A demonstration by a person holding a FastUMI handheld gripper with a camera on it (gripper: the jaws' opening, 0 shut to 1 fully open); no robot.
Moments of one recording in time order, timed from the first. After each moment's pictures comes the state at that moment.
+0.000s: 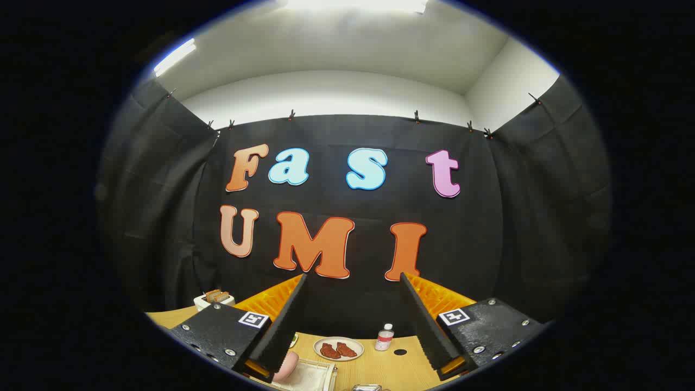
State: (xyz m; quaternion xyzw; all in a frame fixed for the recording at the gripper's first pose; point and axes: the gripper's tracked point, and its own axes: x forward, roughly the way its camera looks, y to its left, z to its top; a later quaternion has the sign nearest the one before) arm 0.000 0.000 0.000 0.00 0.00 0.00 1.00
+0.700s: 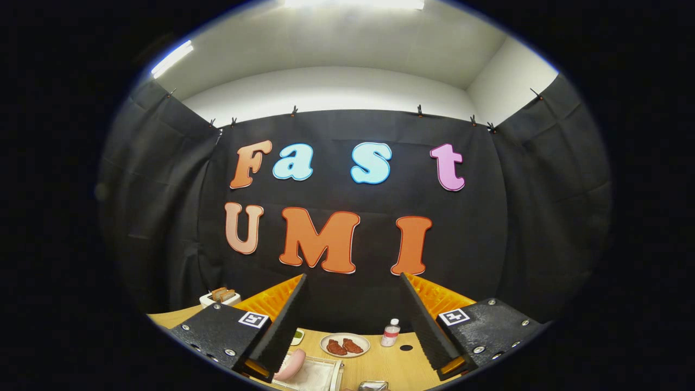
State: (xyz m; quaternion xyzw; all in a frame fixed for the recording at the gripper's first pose) arm -0.002 0.012 -0.013 0.01 0.02 0.01 1.00
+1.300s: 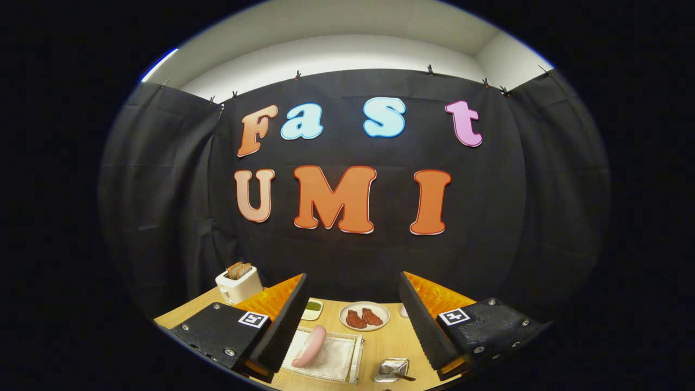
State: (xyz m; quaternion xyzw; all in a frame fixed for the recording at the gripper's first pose) arm 0.000 0.051 -0.083 0.03 0.16 0.05 0.99
